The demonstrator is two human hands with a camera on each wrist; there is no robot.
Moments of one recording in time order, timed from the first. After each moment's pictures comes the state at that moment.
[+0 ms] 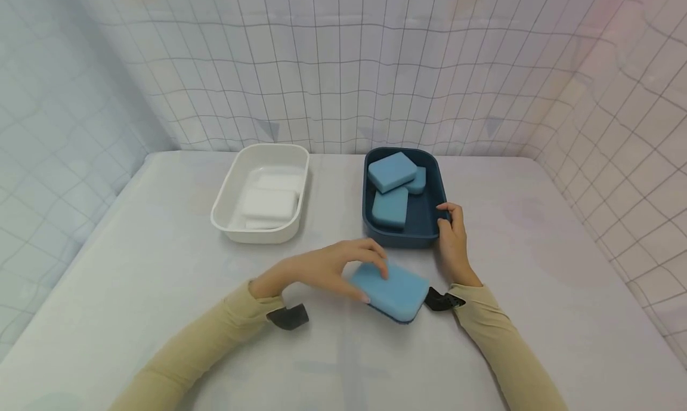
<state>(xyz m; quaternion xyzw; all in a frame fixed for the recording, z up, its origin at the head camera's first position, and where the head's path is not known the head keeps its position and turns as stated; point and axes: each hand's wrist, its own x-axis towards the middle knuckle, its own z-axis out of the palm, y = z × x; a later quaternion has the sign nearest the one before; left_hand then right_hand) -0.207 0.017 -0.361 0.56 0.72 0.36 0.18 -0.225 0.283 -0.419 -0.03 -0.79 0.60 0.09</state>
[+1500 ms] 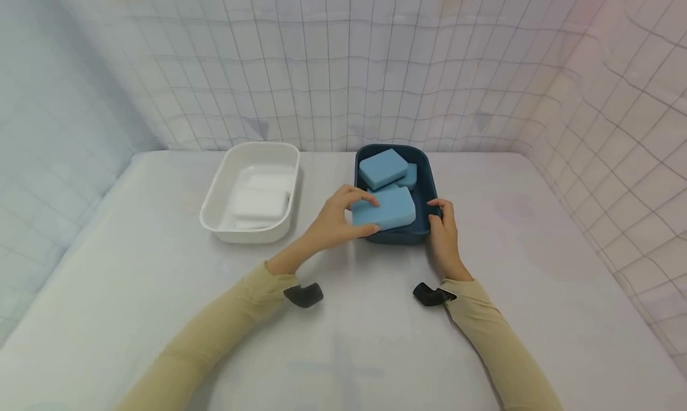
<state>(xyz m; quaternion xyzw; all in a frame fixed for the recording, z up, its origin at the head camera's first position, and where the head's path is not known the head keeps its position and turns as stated) -0.240 0.049 -0.358 0.31 0.82 0.47 -0.02 -0.226 0.282 -0.418 -0.03 -0.79 0.60 0.11</state>
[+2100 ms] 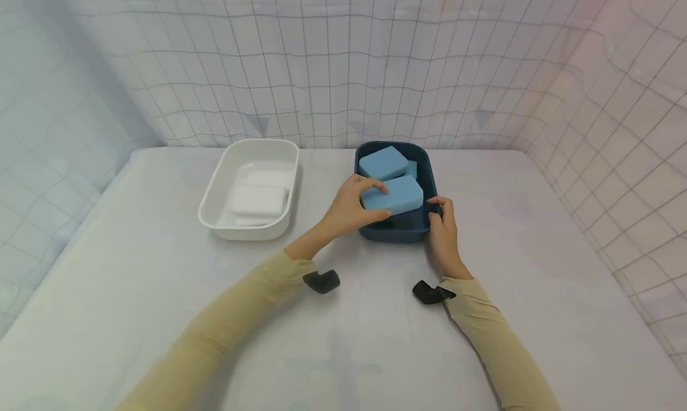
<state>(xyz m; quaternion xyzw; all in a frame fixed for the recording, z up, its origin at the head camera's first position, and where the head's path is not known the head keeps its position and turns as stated) -0.259 0.073 -0.356 0.26 0.86 0.44 -0.01 -0.228 0.279 -0.417 -0.05 -0.79 0.60 0.11</state>
